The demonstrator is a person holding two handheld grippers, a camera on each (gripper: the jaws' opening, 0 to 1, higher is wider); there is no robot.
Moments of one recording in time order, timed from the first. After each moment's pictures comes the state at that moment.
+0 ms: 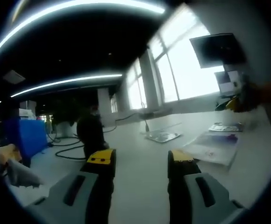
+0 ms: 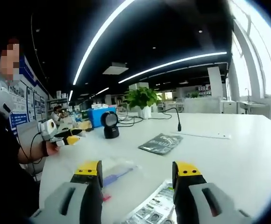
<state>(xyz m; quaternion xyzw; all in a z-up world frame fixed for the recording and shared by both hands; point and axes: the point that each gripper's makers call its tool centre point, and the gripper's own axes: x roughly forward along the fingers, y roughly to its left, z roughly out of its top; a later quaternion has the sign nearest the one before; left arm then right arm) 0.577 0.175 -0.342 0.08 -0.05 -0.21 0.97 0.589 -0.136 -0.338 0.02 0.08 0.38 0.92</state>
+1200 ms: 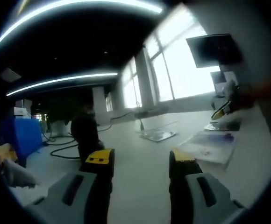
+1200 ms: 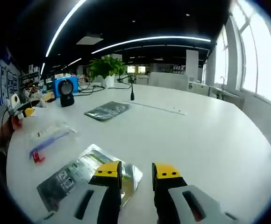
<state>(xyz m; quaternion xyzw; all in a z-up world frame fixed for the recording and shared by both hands) 0.579 0.169 -0.347 0.08 -0.05 -0.23 0.97 0.659 -0.255 -0.400 -0.07 0.21 0.24 0.95</state>
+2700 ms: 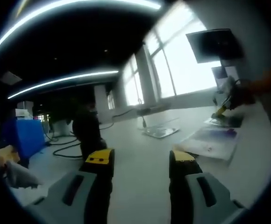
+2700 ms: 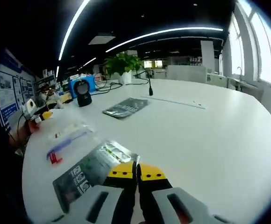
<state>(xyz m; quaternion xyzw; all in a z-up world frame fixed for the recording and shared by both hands) 0.579 0.172 -0.349 0.09 -0.04 -0.22 0.97 0.636 -0.218 -0.392 -0.03 0.23 0.34 0.91</state>
